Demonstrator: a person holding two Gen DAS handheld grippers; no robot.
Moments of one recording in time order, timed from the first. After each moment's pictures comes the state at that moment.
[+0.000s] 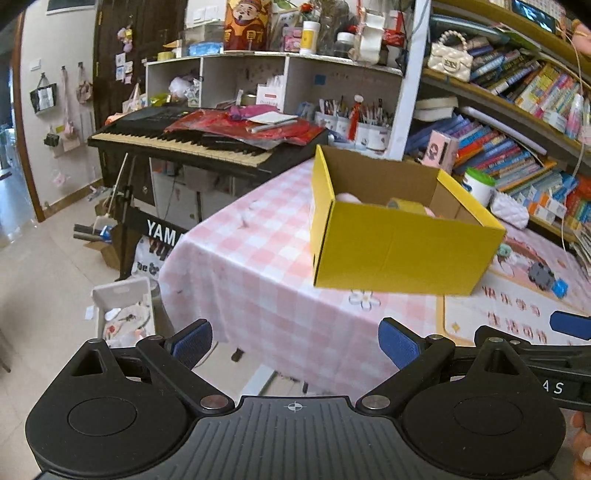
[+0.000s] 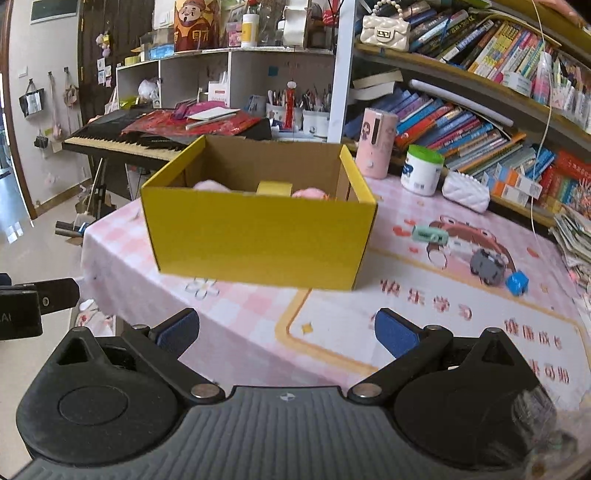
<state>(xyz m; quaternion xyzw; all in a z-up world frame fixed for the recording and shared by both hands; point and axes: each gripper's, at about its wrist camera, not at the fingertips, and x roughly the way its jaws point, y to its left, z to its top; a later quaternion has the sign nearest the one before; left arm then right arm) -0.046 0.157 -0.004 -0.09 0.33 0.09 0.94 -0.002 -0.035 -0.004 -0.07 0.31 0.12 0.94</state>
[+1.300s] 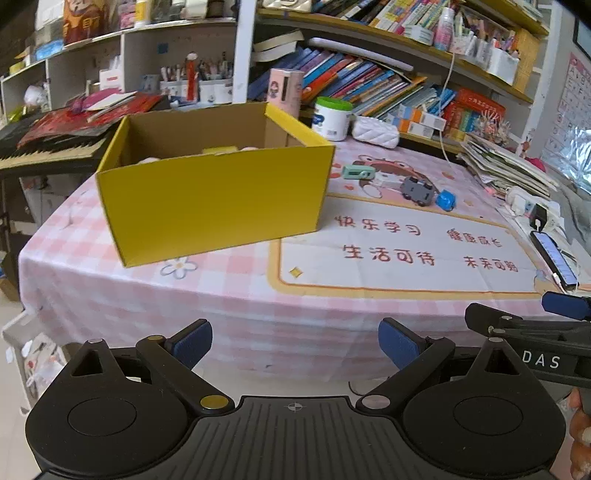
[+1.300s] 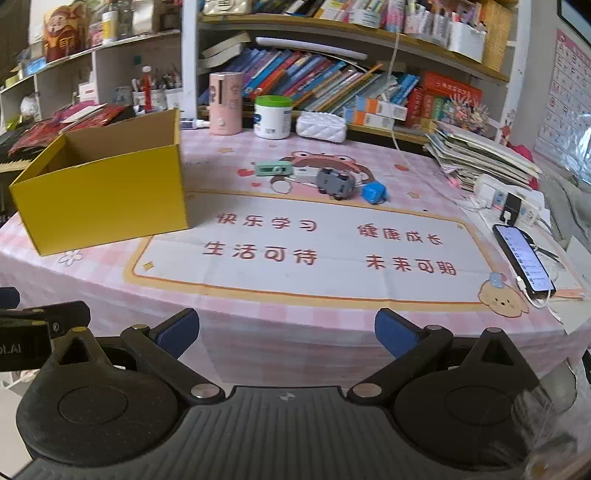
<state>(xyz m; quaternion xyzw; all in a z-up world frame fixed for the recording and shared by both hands) -0.011 0.041 -0.018 -0.02 0.37 -0.11 0.92 -0.045 -0.150 -0.014 -0.01 0.35 -0.06 0.94</state>
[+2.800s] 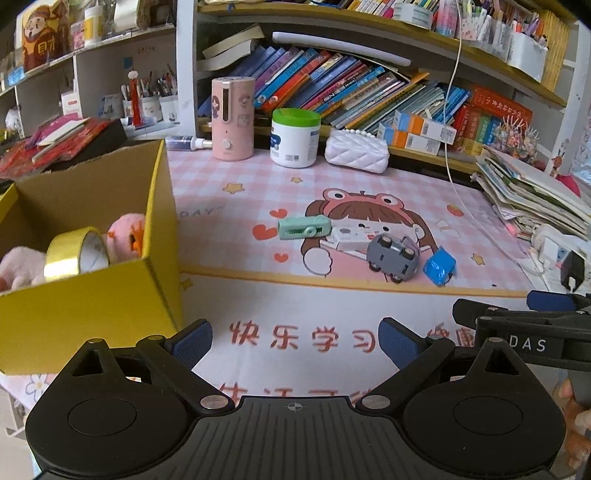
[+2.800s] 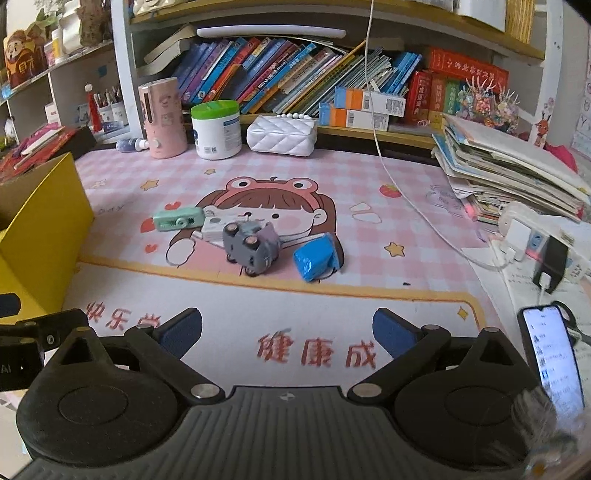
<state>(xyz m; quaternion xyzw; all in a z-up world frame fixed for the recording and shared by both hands) 0.142 -0.126 -0.013 -0.01 0.37 -0.07 0.93 0.142 -0.330 -0.023 0.02 0.36 -0.01 0.93</state>
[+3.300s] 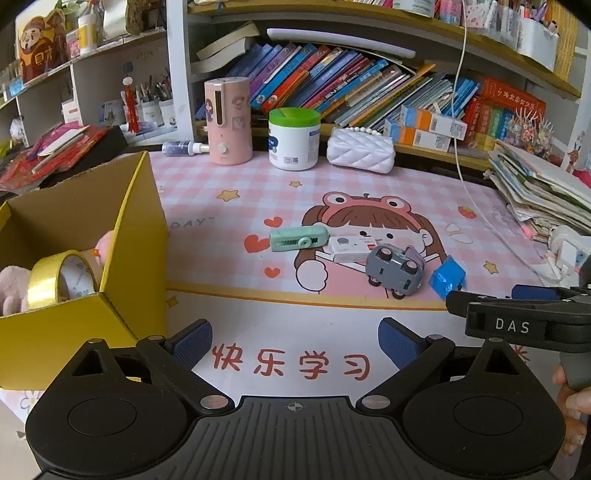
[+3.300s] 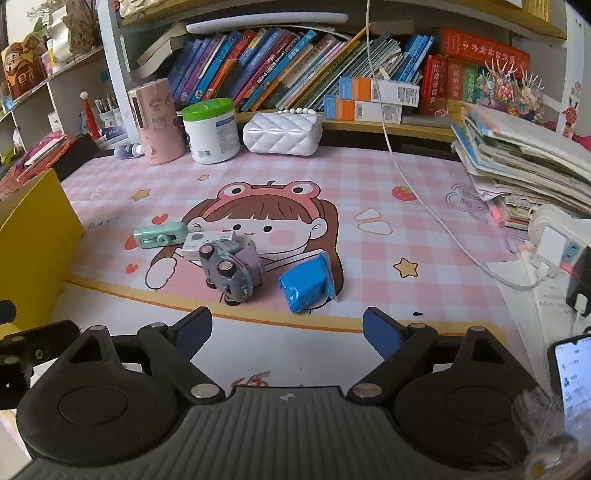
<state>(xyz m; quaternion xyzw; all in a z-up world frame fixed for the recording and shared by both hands) 0.168 -0.154 -0.016 0.00 0.38 -0.04 0.92 0.193 -0.364 -0.041 0.04 0.37 0.03 0.93</state>
